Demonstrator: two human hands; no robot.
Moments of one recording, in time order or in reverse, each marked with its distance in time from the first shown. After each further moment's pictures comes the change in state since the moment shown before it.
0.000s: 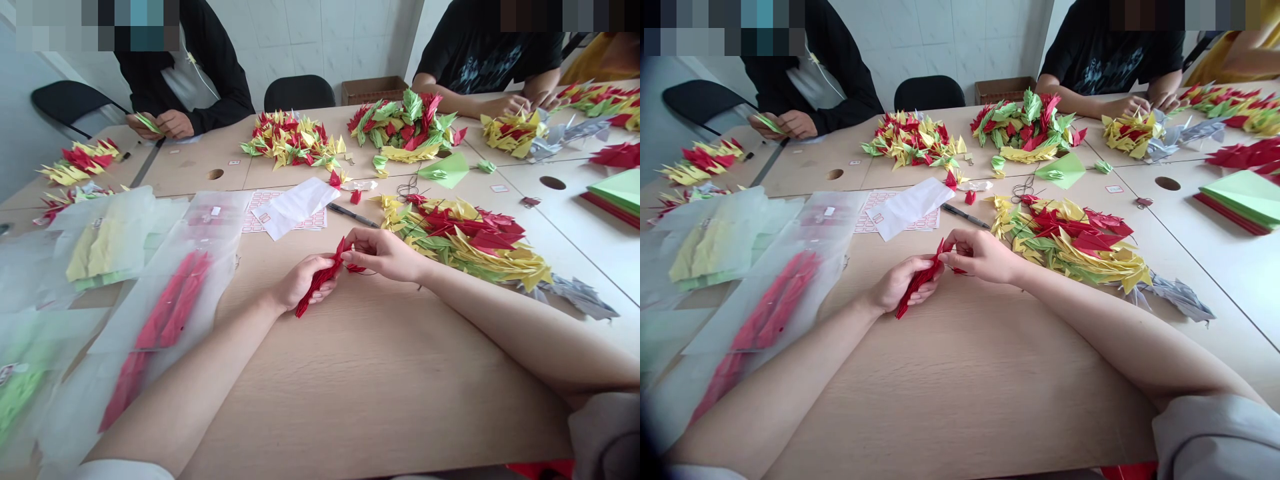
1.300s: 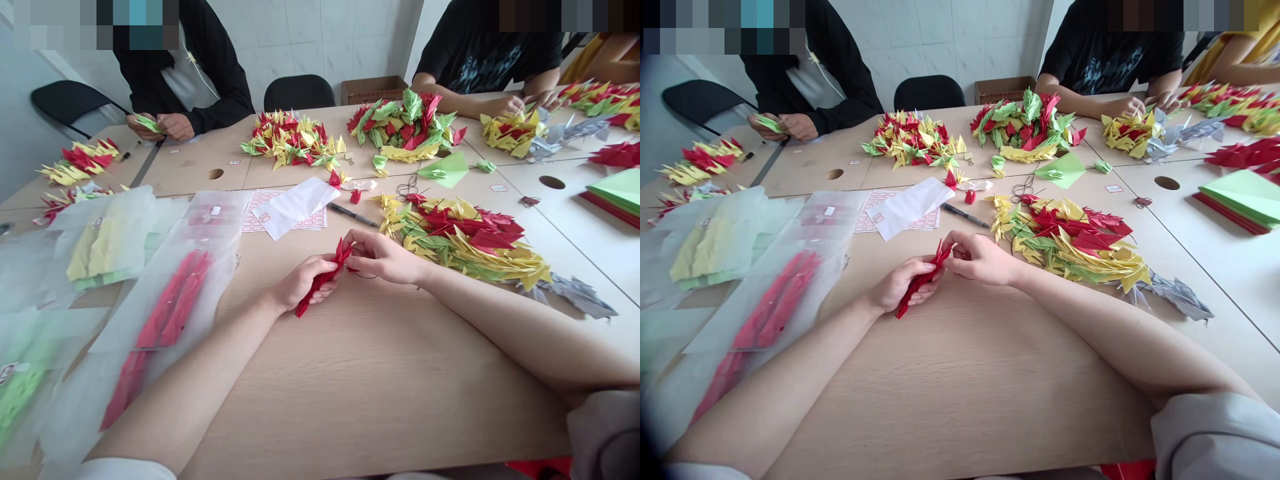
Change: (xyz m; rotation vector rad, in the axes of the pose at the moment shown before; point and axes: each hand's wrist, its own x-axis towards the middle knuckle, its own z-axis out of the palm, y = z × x) left_hand -0.001 -0.001 0.000 0.046 -0.008 0.003; right_hand -0.001 -0.001 0.004 0.060 -0.032 -0.003
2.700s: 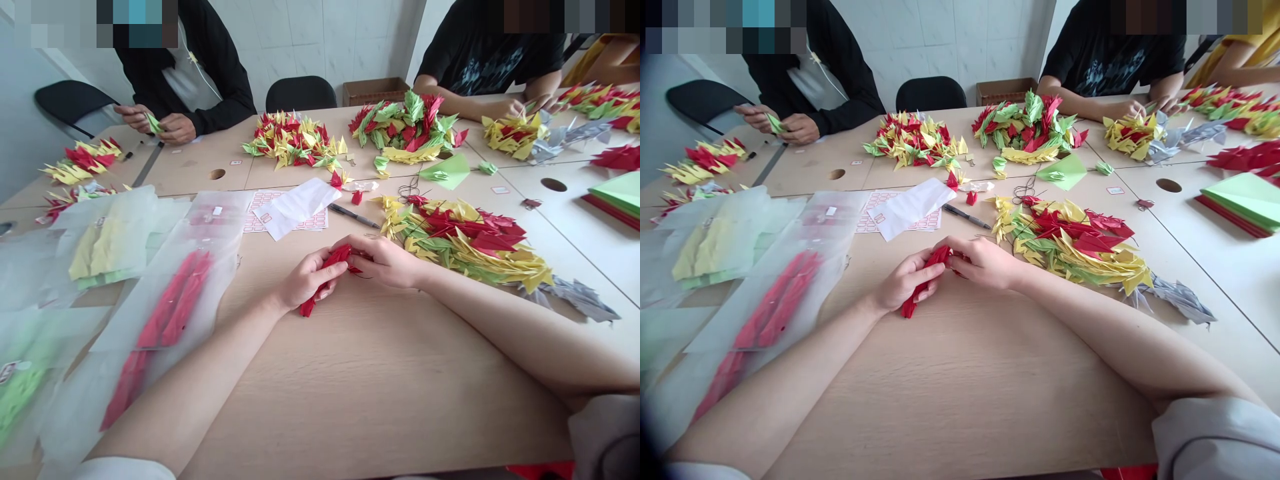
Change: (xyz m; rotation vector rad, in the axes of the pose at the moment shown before) left_hand 0.003 -0.004 0.005 0.099 0.144 0.136; right_hand 0.000 -0.001 -0.004 -0.391 0.006 -0.141
